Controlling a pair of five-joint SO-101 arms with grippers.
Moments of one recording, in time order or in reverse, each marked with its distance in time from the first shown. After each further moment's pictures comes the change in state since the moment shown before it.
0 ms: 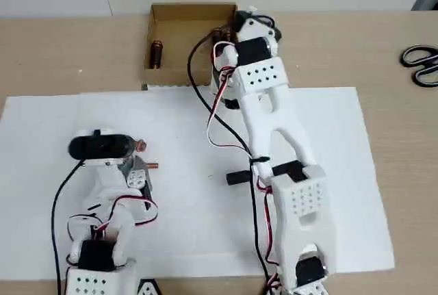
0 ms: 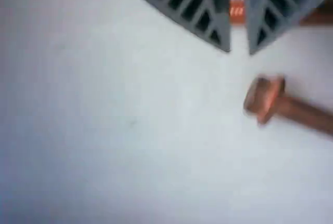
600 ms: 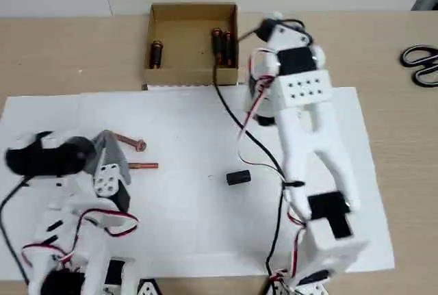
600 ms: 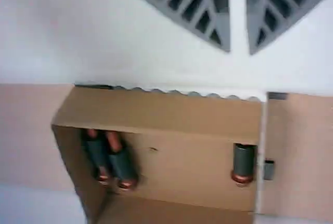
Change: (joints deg) left arm -2.8 3.5 -34.3 15.2 0.0; right arm 8.3 -28.8 33.7 0.0 9.6
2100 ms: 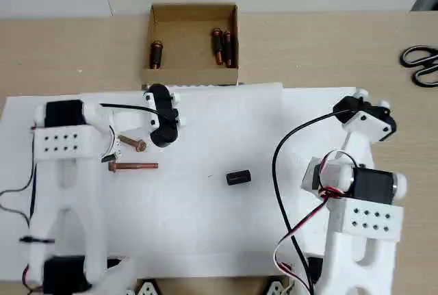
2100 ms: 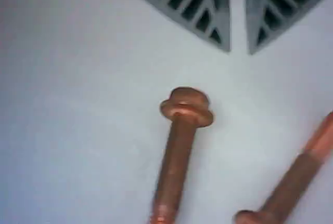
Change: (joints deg) left arm -6.2 77.0 -38.4 25.1 -91.6; right arm 20.0 -56.0 55.8 -7.5 9.3
